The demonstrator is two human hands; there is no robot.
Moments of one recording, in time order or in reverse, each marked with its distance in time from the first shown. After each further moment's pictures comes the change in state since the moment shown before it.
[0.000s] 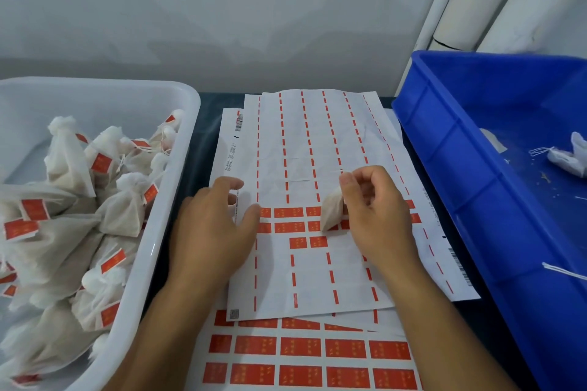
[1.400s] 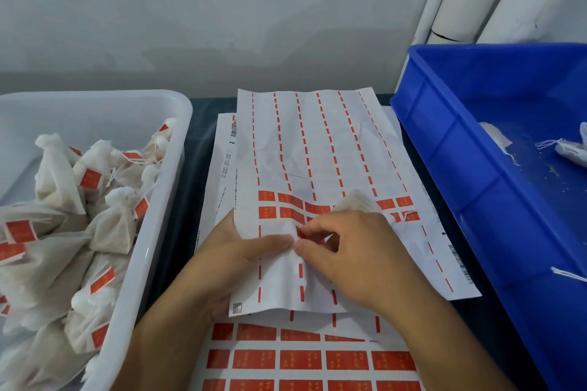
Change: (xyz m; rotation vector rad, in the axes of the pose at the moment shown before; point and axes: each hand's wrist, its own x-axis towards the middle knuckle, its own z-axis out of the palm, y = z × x) left_hand -0.006 0.003 0.006 -0.813 -0.609 -0.257; right_hand -0.027 -0.026 -0.008 -0.334 -0.469 -0.066
